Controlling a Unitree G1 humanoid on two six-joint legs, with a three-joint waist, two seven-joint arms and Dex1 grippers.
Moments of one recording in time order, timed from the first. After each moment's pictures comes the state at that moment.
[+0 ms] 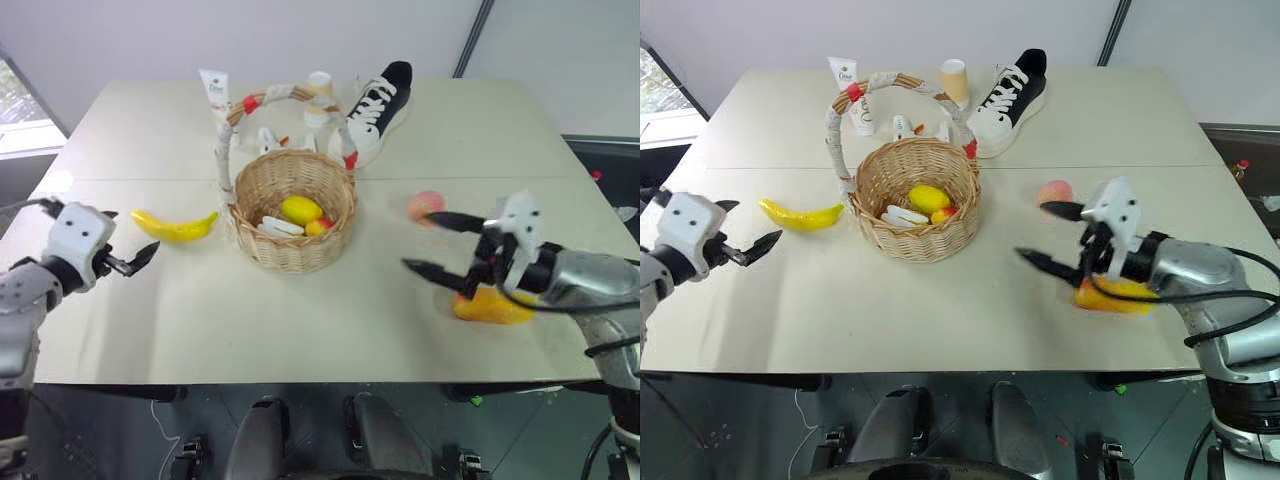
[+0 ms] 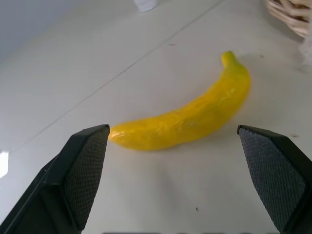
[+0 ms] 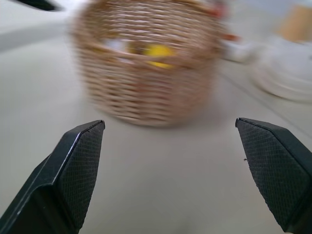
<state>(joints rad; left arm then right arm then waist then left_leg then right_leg) -0.14 0.92 0.26 0.04 -0.20 0.21 -0.71 -0.22 -0.80 -0.14 -0.46 0.61 0.57 0.90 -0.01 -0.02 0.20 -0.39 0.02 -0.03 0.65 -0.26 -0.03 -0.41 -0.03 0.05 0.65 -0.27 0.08</state>
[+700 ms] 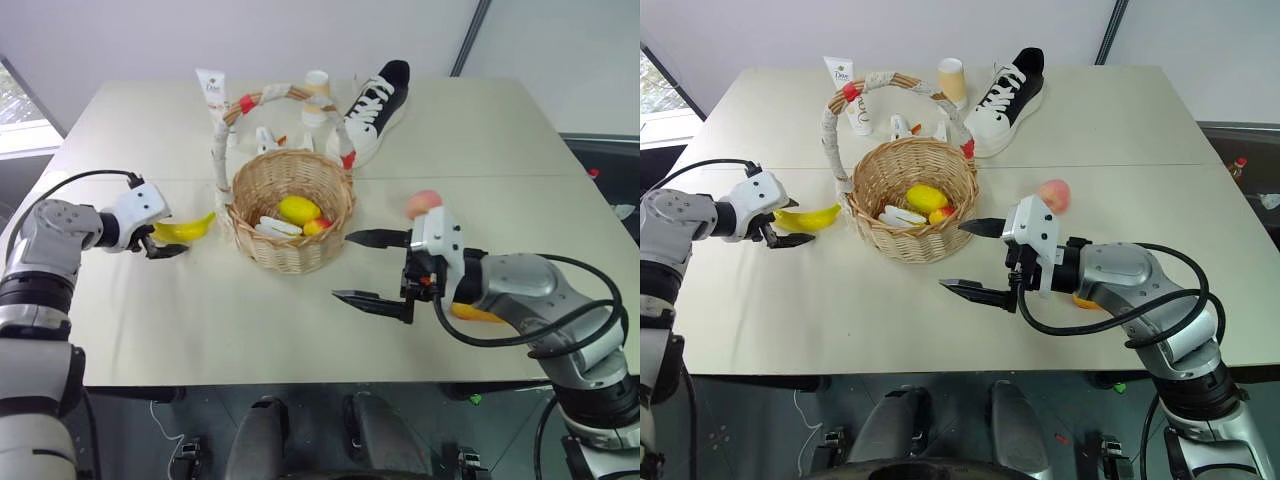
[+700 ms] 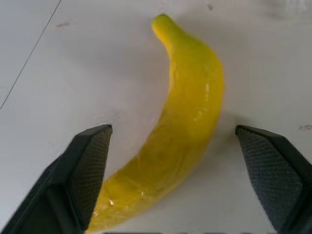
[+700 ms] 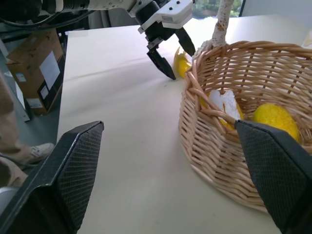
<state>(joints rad) -0.83 0.86 -0.17 0.91 0.10 -0.10 -1.10 -0.34 -0.68 0.07 -0.57 0.62 0.62 0.83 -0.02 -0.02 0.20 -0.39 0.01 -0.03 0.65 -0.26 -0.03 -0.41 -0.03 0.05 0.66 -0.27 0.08</state>
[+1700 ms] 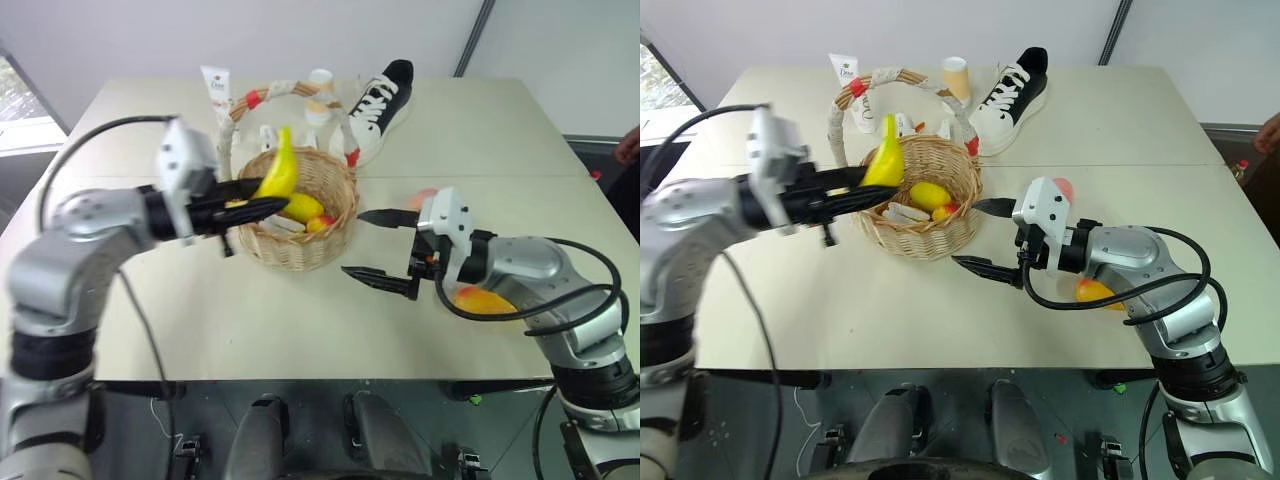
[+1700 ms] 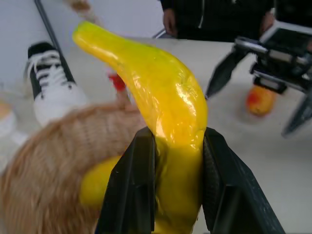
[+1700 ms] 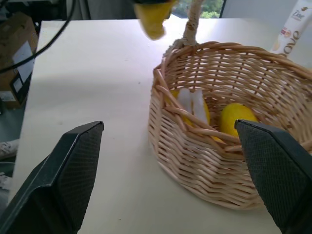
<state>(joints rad) -0.63 0.68 0.03 -0.36 -0.56 0.70 -0.84 -0.41 -0.68 0.06 -0.44 0.54 0.54 0.87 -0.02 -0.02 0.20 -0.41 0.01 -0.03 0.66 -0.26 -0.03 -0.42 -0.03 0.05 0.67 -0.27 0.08</state>
